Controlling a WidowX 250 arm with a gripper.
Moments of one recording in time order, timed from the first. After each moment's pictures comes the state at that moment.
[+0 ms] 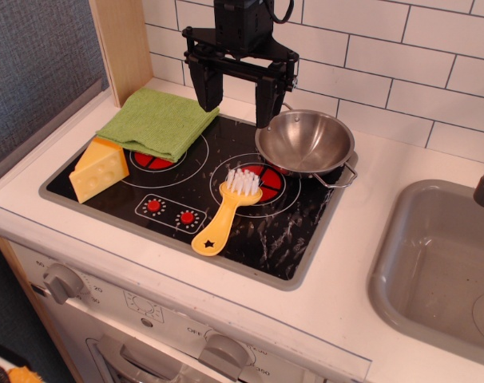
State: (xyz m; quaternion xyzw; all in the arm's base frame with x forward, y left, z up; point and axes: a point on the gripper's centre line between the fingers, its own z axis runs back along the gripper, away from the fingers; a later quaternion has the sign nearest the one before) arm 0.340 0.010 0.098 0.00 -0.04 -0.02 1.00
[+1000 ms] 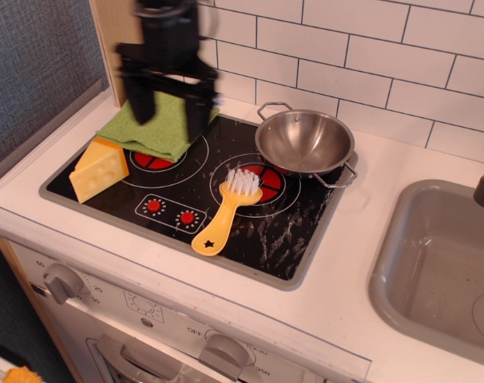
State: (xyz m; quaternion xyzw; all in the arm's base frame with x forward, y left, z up) arm 0.301 0.076 0.090 0.01 -0.04 -0.02 1.00
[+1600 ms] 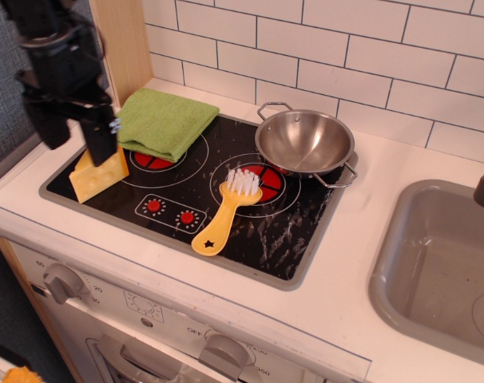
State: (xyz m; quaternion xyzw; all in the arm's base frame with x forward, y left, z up) arm 0.257 0.140 0.070 0.00 -0.03 -0.03 1.00
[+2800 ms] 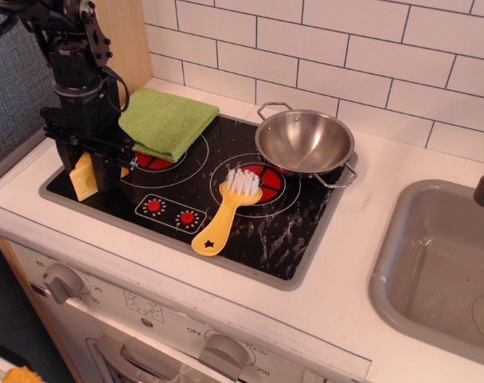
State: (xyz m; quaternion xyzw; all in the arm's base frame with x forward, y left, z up) arm 0.276 0.145 0.018 0.05 -0.01 0.00 1.00
